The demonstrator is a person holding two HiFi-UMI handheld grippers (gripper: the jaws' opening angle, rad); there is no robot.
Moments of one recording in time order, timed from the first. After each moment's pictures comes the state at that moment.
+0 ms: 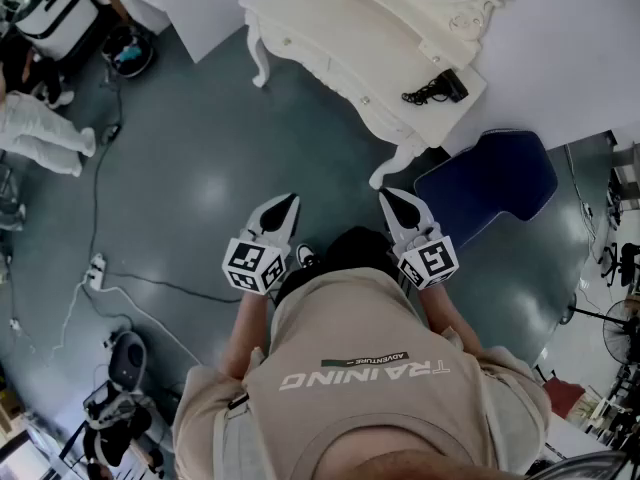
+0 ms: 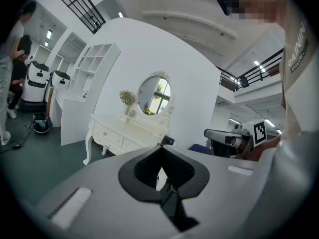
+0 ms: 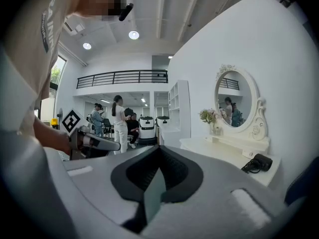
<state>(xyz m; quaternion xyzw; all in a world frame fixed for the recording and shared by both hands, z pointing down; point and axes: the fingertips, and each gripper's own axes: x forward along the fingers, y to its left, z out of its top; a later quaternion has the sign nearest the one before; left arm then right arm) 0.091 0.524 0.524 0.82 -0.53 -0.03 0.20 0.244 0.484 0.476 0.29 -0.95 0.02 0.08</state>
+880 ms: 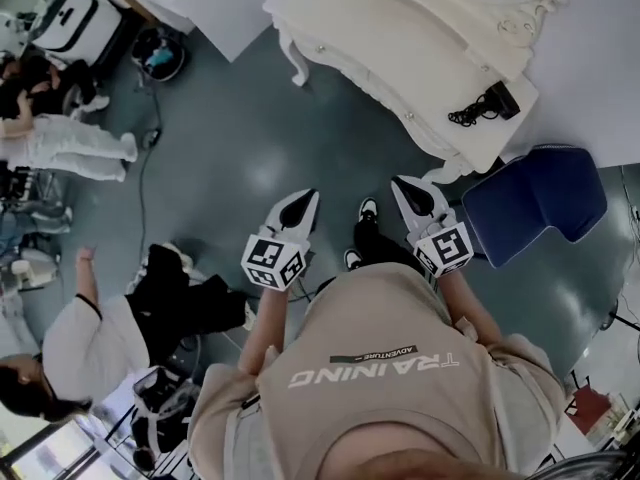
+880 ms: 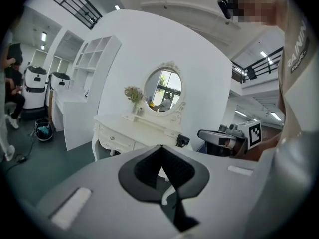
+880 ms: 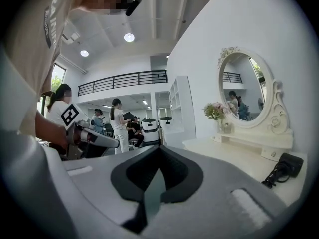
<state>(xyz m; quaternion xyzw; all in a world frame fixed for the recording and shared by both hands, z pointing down) 0.026 0.411 0.524 0.81 -0.55 0.03 0.21 0.164 0.357 0.502 0.26 -0.96 0.05 0.05</state>
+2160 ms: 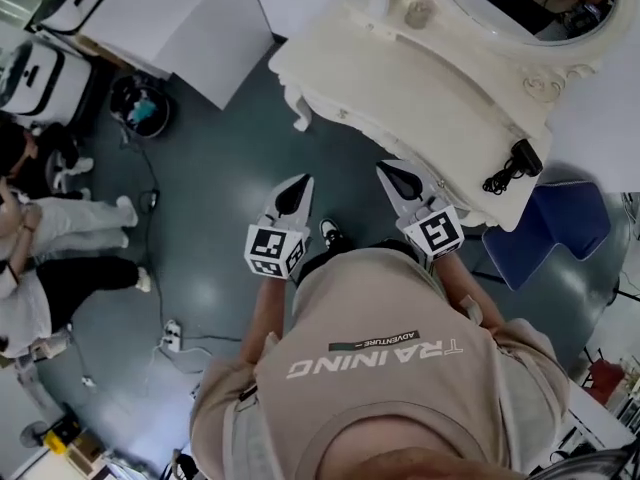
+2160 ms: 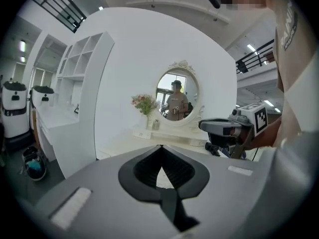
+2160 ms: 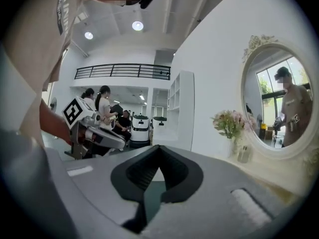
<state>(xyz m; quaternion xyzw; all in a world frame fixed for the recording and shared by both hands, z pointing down) -0.172 0.156 0.500 0.84 -0.51 0.06 0.14 -0.052 0.131 0.458 0.28 -0.96 -0.04 0.08</state>
